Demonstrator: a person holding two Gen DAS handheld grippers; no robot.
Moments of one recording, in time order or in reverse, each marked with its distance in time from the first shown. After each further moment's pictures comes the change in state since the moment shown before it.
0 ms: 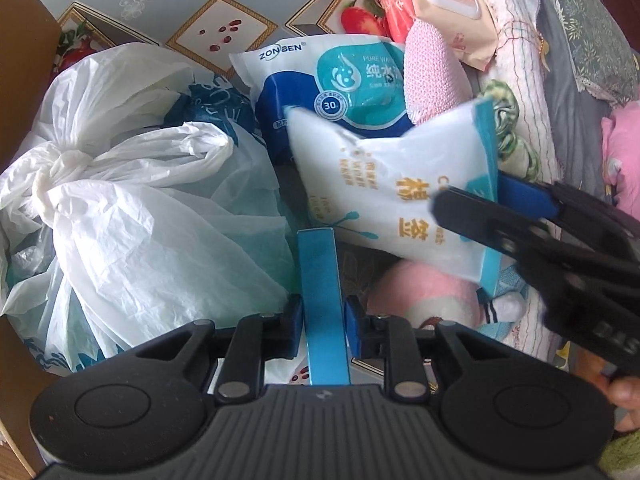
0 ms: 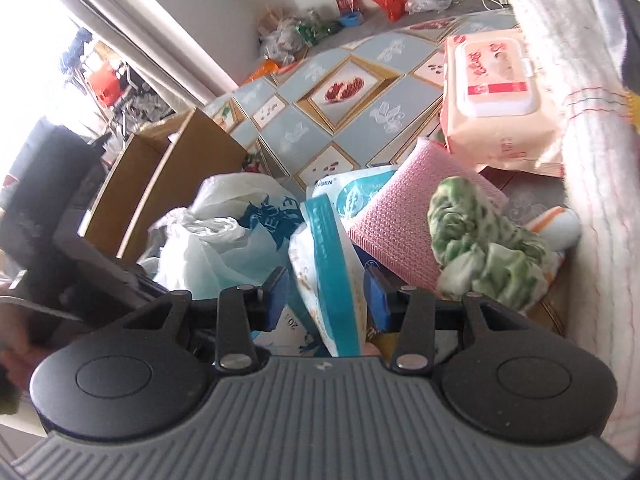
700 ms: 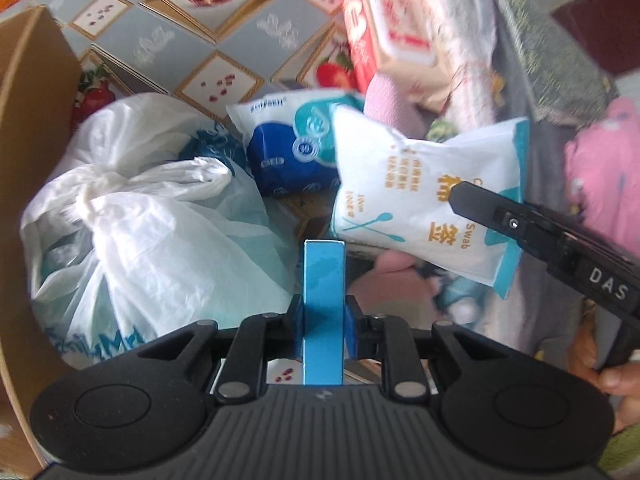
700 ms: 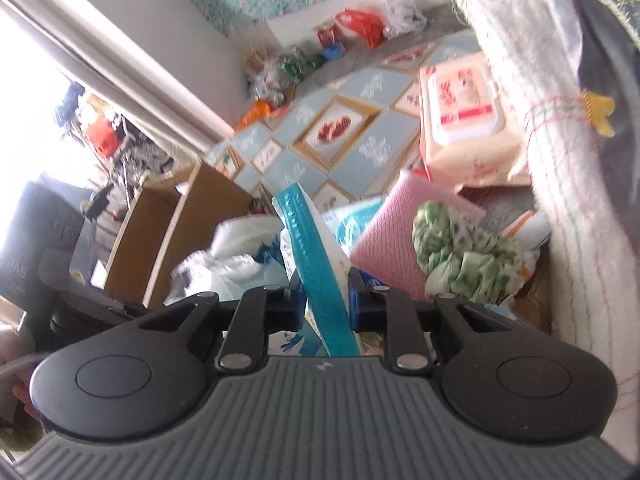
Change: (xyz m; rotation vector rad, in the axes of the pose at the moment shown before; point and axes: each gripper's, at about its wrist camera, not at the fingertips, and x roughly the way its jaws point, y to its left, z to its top) left arm -0.057 -0.008 -0.024 -0.008 -0.153 -0.065; right arm -0.066 -0.004 0.003 0.125 -0.147 0.040
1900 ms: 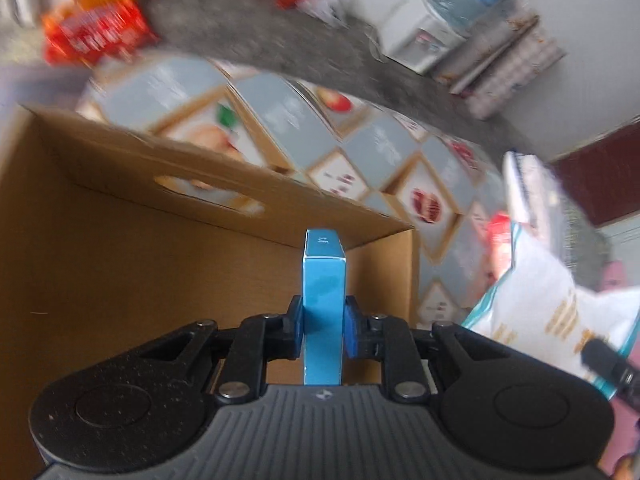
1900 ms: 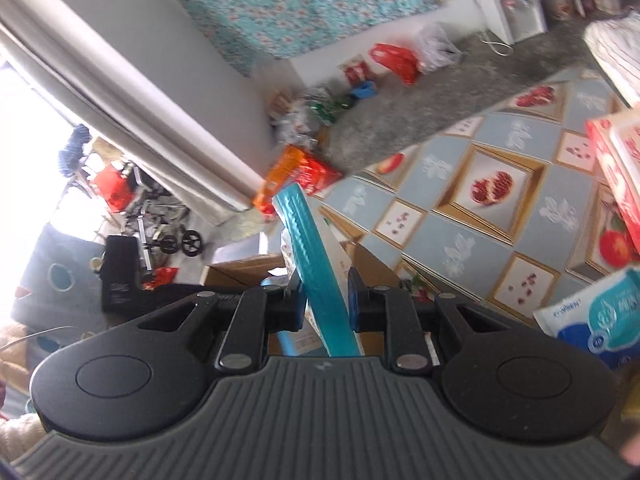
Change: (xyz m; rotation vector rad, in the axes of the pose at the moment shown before) left arm -0.074 0.296 0.102 -0.191 -0.303 -0.145; right arm 0.149 0.226 0.053 0.073 -0.104 -0.039
